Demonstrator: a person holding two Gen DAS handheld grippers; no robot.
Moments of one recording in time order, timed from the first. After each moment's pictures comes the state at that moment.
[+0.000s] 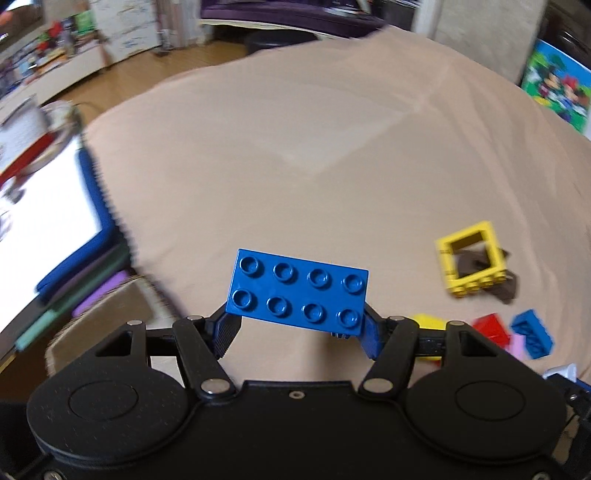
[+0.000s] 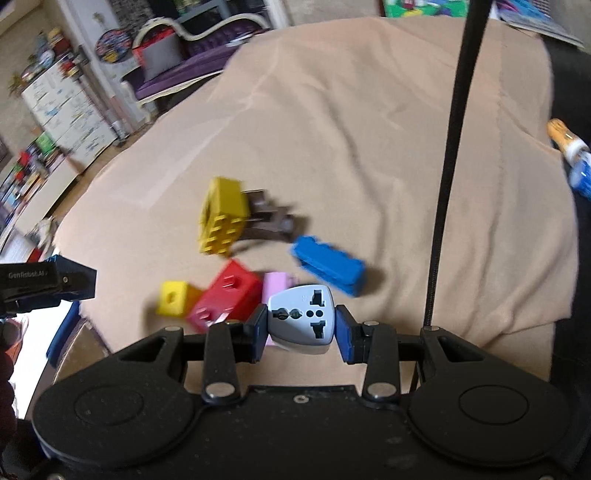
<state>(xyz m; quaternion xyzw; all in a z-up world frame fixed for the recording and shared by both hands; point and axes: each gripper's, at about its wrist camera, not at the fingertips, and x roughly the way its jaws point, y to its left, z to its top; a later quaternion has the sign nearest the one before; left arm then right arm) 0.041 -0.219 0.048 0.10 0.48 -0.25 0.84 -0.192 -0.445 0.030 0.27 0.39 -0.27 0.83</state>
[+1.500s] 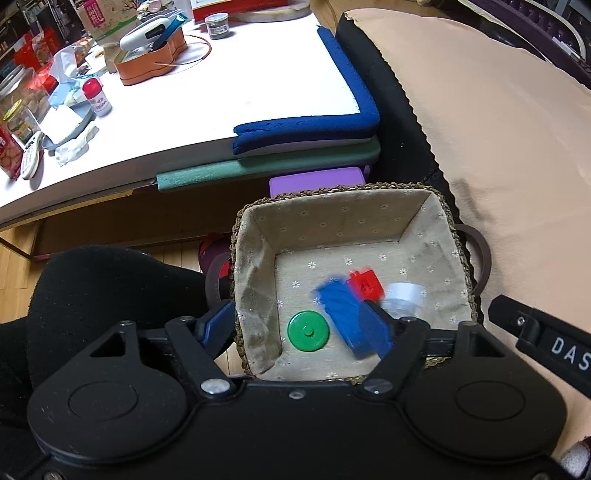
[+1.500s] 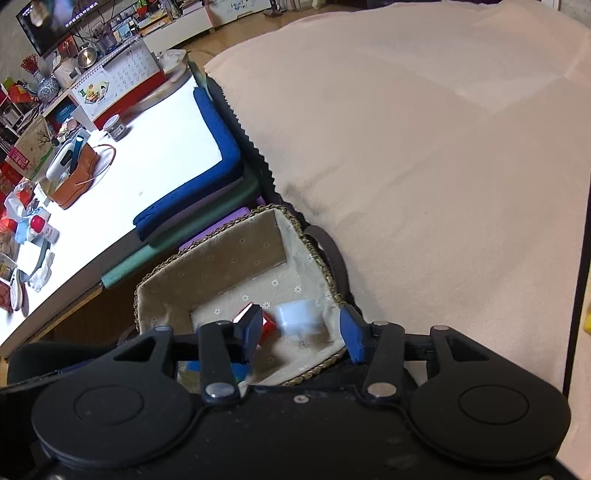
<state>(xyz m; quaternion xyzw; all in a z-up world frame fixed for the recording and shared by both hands) 0.088 0.001 -0.034 -0.02 0.56 0.02 0.82 0.070 -0.183 -0.028 0.15 0.52 -0.05 0.84</state>
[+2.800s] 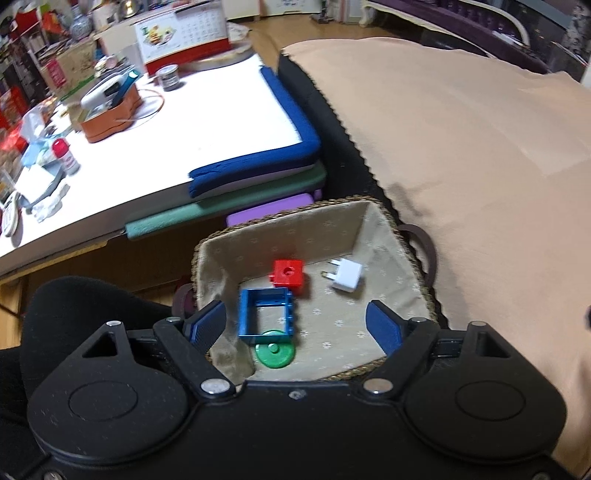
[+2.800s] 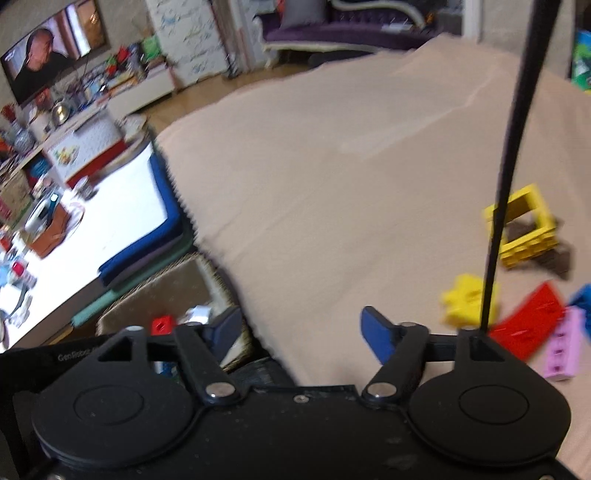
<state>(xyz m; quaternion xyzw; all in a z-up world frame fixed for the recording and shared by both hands) 0.059 -0.031 -0.016 0.03 0.51 -0.06 0.86 -0.028 -0.256 0.024 0.14 0.43 -0.14 0.88</state>
